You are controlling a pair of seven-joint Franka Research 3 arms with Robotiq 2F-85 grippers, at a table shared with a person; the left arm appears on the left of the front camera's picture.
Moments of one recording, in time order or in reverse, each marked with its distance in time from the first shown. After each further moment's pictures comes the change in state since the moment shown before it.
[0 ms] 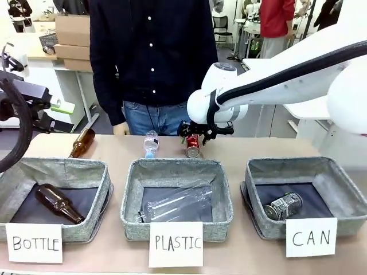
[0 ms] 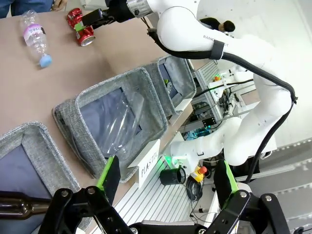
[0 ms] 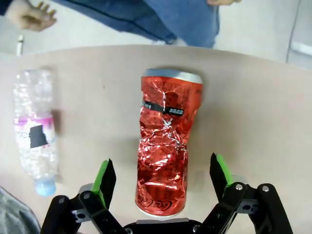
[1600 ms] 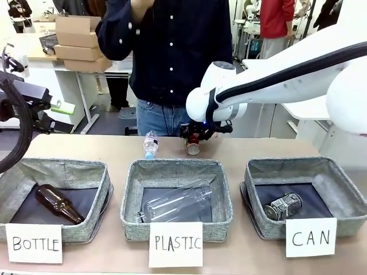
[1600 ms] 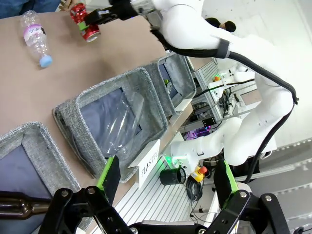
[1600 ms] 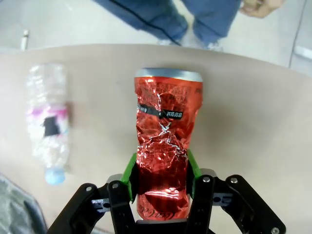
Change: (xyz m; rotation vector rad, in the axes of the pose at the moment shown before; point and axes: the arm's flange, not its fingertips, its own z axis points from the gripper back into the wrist) left arm 0.000 0.000 0.000 0.000 0.000 0.000; right arm 0.000 0.007 0.024 0.028 -0.005 0.039
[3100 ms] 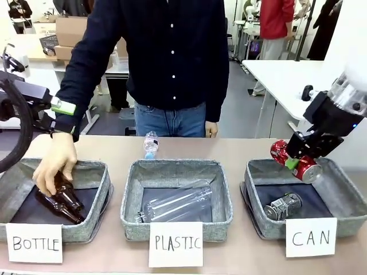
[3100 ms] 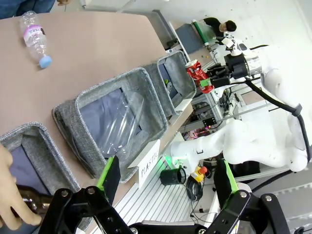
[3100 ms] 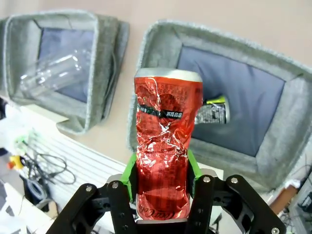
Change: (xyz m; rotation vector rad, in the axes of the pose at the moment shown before) left arm 0.001 -0.001 0.000 0.001 0.000 -0.003; right arm -0.275 -0.155 0.266 0.034 0.135 0.157
